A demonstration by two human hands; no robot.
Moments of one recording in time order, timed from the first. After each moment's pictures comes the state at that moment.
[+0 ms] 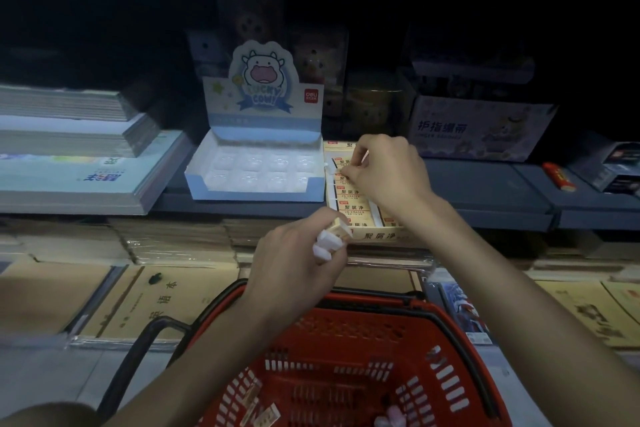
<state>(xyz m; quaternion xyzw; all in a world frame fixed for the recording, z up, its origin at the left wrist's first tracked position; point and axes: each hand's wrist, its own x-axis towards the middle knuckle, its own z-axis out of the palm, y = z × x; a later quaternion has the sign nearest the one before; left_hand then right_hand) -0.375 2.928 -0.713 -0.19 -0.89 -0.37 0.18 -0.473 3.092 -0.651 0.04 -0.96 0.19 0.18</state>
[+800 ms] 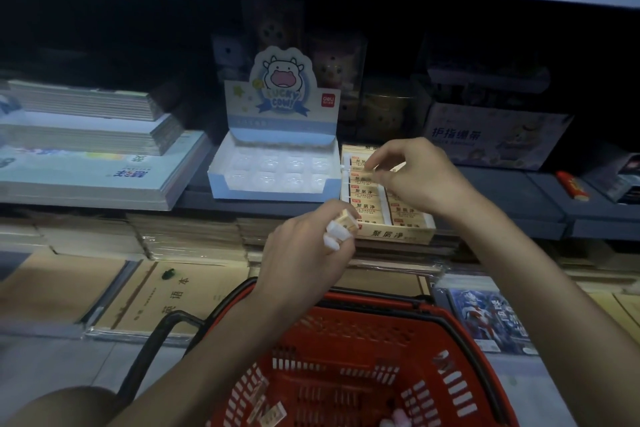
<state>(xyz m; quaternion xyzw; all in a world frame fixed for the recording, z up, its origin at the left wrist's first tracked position) -0.373 2.922 -0.701 -0.14 -0.90 -0.38 0.17 -0.449 3.106 -0.626 0.07 -0.94 0.34 0.08</state>
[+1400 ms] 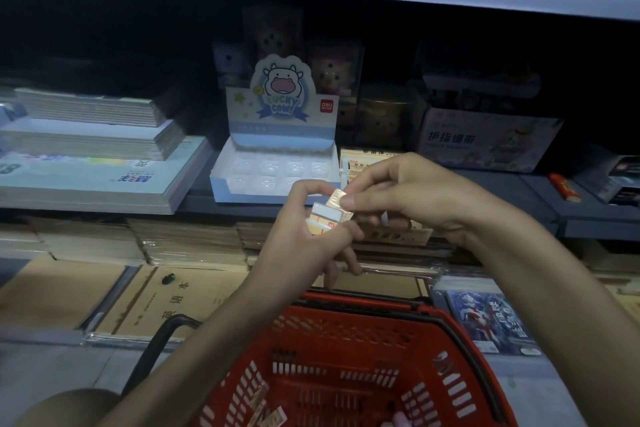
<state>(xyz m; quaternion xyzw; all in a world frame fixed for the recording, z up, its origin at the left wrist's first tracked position) -0.357 2.914 -0.664 -0.11 -0.70 -0.70 -0.03 -0.398 3.088 -0.593 0.11 -0.85 0.50 -0.15</state>
